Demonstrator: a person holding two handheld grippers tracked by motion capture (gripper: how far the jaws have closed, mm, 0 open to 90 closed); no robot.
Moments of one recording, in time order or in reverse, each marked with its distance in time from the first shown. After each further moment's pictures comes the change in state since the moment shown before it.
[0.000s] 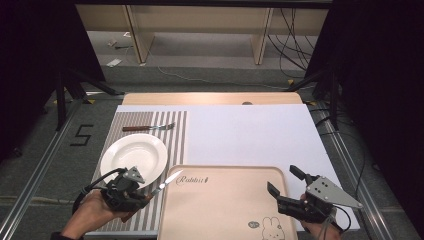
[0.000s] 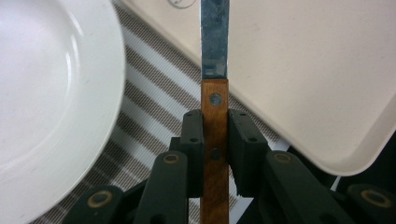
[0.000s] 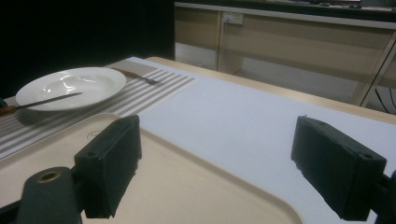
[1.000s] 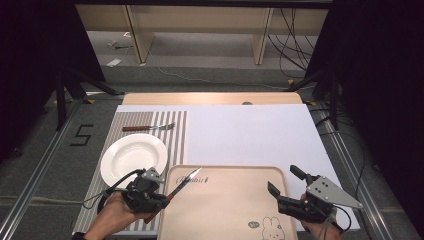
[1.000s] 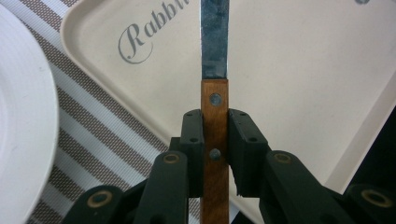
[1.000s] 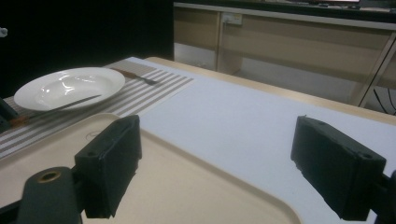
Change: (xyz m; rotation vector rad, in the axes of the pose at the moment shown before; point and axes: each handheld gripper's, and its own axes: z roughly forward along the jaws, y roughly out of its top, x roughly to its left) left arm -0.030 0.029 0.017 -0.084 -0.055 -0.058; right arm 0.000 0.000 0.000 0.000 -0.004 -0.002
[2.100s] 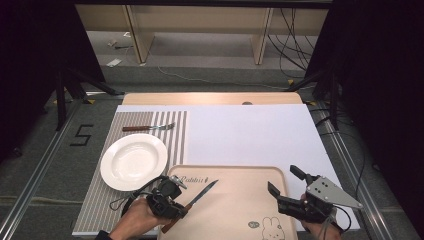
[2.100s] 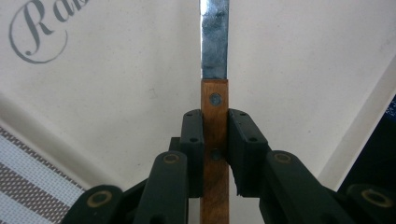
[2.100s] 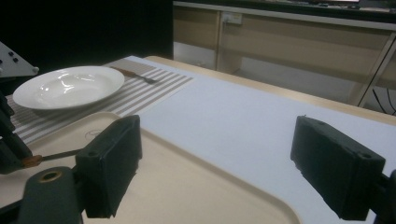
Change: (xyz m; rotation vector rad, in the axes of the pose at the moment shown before) left arm -0.023 0.017 0.047 0.129 -0.085 -0.038; right arm 0.000 0.000 0.000 0.003 -0.002 -0.003
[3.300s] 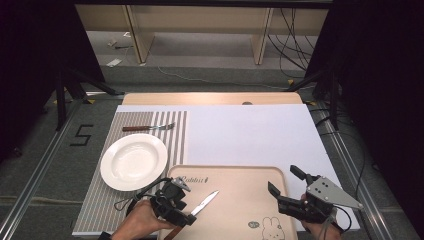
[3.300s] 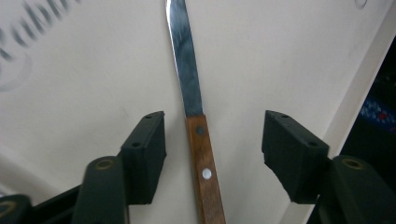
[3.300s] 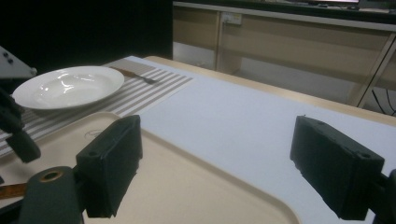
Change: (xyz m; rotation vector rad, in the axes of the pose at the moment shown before) left arm -0.006 0.004 -0.002 -0.091 -0.037 0.107; right arm 0.000 0.000 -0.001 0.002 -0.001 -0.004
